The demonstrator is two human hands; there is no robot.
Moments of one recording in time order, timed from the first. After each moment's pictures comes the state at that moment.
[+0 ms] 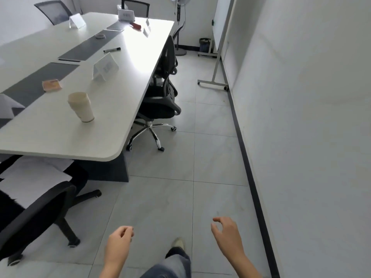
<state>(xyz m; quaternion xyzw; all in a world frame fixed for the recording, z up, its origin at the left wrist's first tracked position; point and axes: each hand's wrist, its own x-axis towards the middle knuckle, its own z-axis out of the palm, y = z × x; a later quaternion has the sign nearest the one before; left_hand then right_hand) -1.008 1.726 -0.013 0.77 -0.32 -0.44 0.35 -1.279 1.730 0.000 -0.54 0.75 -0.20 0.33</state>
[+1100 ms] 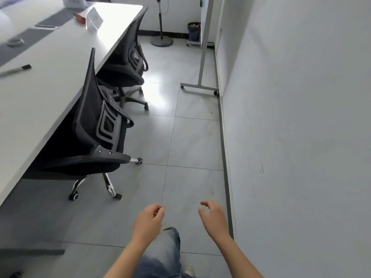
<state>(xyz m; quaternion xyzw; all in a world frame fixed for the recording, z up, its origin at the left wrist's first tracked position) -1.412 1.133 0.026 0.71 -0.52 -0.41 0.23 -1.594 1.132 -0.001 -0.52 0.73 -0.21 0.38</state>
